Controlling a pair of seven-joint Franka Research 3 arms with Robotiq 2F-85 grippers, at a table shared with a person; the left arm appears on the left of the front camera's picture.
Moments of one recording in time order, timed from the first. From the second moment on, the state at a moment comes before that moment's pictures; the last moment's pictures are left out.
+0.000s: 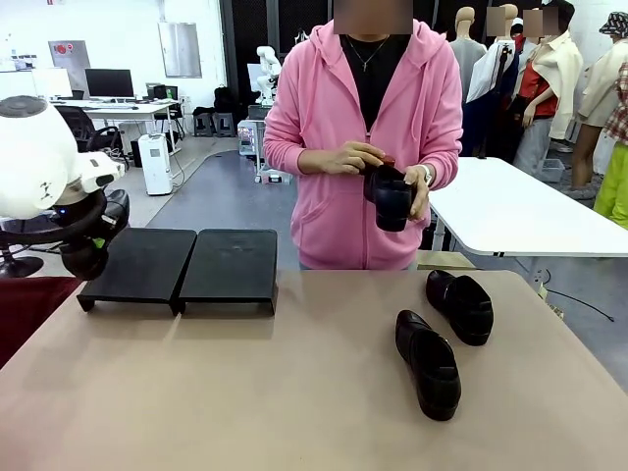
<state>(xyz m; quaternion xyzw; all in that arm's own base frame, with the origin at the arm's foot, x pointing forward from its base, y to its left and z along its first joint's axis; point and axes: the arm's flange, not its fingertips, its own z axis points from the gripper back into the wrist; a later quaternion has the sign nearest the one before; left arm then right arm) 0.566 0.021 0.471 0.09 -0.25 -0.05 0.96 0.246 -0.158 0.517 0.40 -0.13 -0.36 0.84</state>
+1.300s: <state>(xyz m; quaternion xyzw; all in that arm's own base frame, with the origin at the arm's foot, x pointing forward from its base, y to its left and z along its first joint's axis) 0.577 -0.009 0.439 0.08 -0.28 -0.08 0.95 0.246 -0.158 0.517 0.40 -0.13 -0.36 0.84</state>
